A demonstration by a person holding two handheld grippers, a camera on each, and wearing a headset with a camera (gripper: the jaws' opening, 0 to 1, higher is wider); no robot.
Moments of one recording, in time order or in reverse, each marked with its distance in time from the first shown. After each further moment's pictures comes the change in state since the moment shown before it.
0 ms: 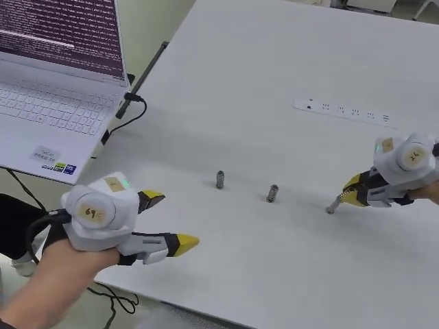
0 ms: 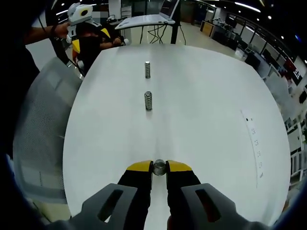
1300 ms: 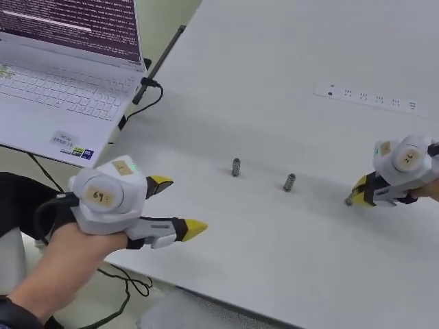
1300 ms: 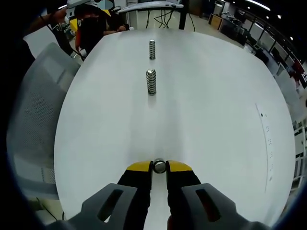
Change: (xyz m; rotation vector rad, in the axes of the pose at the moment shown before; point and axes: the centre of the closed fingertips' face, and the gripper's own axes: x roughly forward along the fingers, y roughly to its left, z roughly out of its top) left arm -0.008 0.008 0.000 -0.007 0.016 0.028; right arm 0.039 0.003 -0.023 -0.034 0.084 0.051
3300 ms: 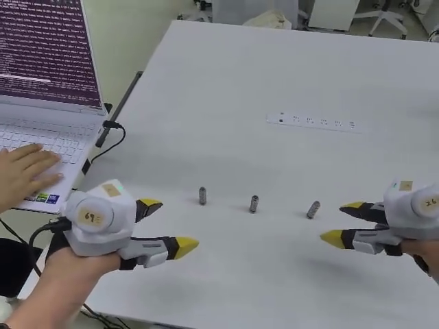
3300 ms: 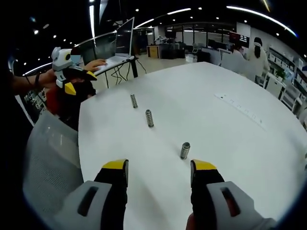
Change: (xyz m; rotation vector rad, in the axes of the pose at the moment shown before) left arm 0.021 -0.018 0.031 0.040 -0.058 -0.065; right arm -0.076 0.061 0.009 0.510 -0.438 -0.236
